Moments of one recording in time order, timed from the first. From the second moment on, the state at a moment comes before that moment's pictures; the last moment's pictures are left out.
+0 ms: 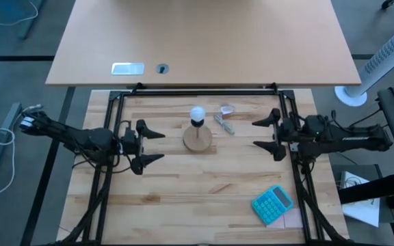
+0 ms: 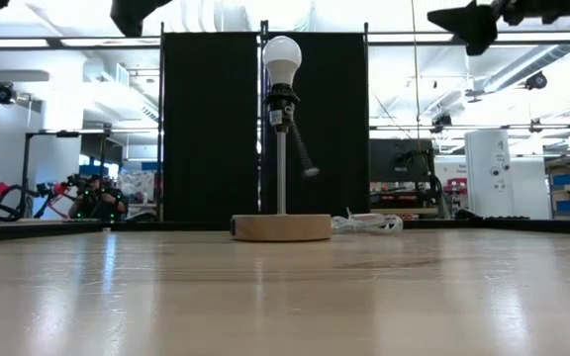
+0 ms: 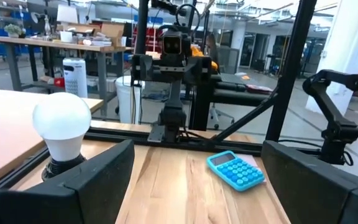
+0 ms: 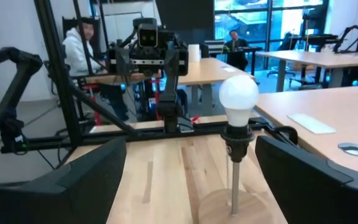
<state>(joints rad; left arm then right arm) -0.30 0.75 0.54 0.27 -0.33 -0.10 0.03 0.45 0.46 0.03 0.05 0.06</state>
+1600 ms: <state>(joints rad) 0.02 1.20 0.31 1.01 -0.16 -0.17 0.00 0.91 0.67 0.16 0.19 0.09</state>
